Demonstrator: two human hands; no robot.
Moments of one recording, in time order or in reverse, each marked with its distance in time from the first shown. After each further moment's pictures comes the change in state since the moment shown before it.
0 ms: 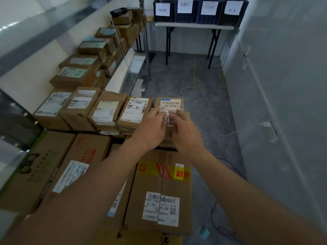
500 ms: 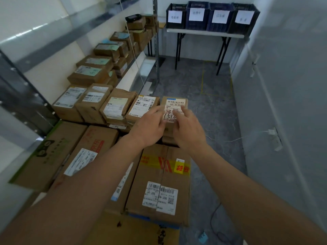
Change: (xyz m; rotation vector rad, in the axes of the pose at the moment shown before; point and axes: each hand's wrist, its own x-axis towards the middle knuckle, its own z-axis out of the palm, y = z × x) left_hand -0.032 0.004 -0.024 0.057 0.038 0.016; right_hand -0.012 -0.015 -0.020 -0.125 0.006 -0.073
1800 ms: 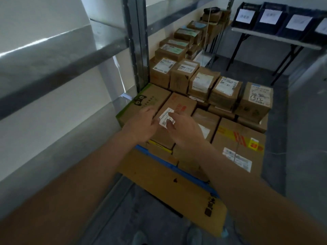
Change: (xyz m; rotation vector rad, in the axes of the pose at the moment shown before) left_hand -0.277 -0.201 -0.088 -0.001 0.057 -0.364; right_hand -0.134 -0.246 0.121 0.022 -0.313 -0.301
